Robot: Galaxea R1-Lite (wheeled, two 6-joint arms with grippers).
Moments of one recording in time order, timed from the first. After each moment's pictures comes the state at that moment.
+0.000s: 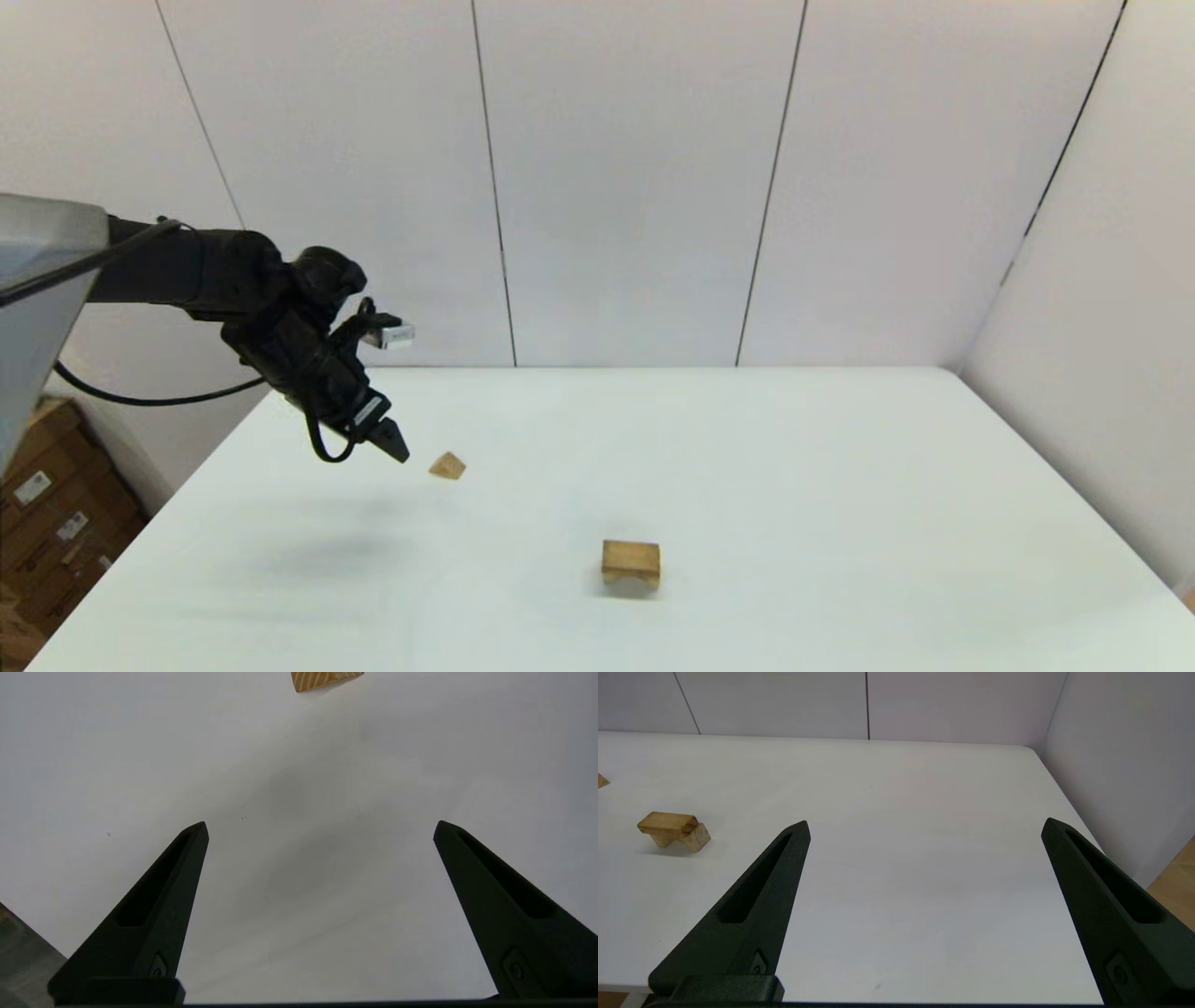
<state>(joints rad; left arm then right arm) -0.09 2.17 -1.68 0.79 -0.14 0.46 0.00 0.00 0.00 0.00 0.02 -0.02</state>
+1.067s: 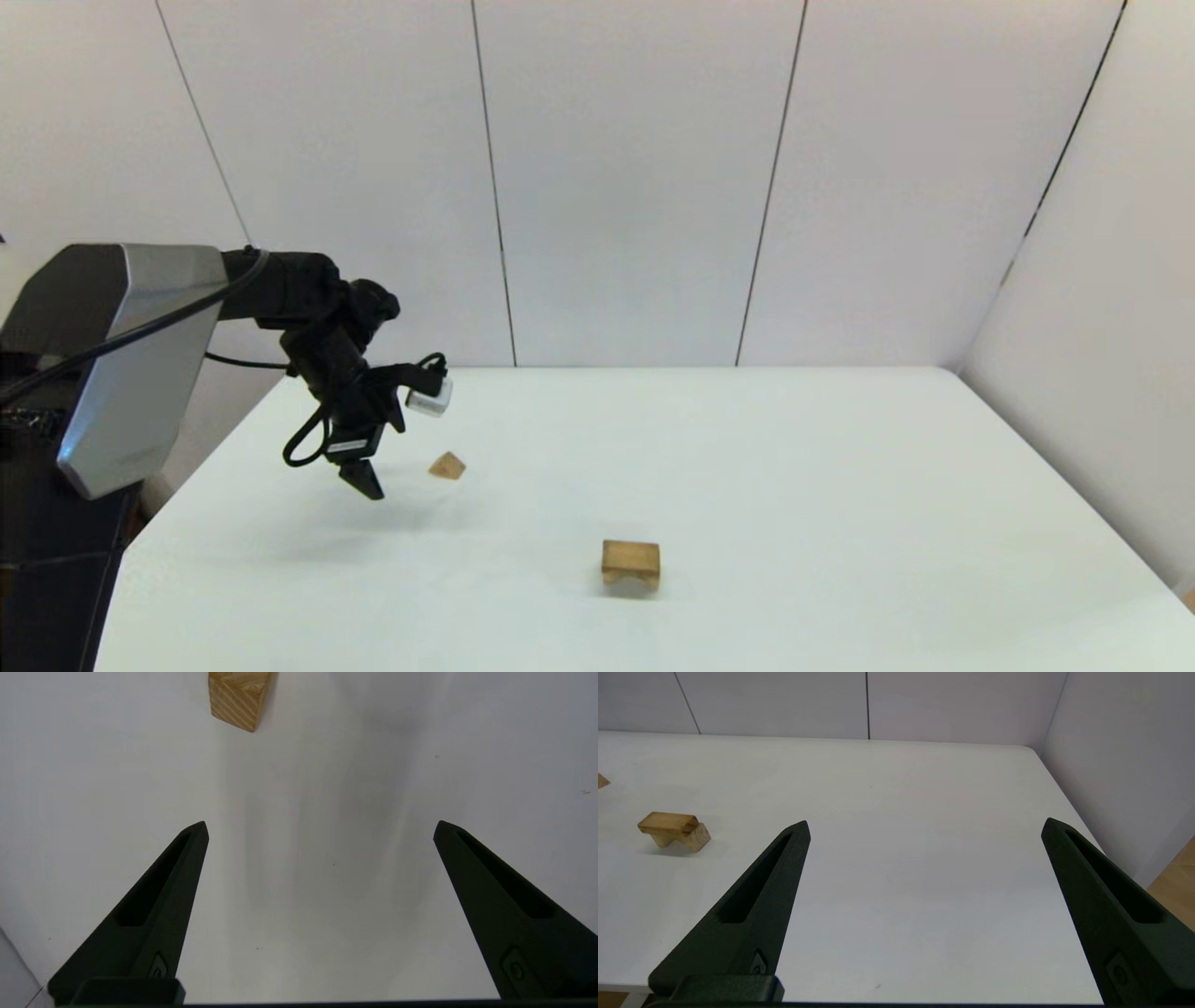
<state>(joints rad) -0.09 2.42 -1.97 1.00 -0.13 1.37 0.00 0.00 0.00 0.00 0.02 -0.02</state>
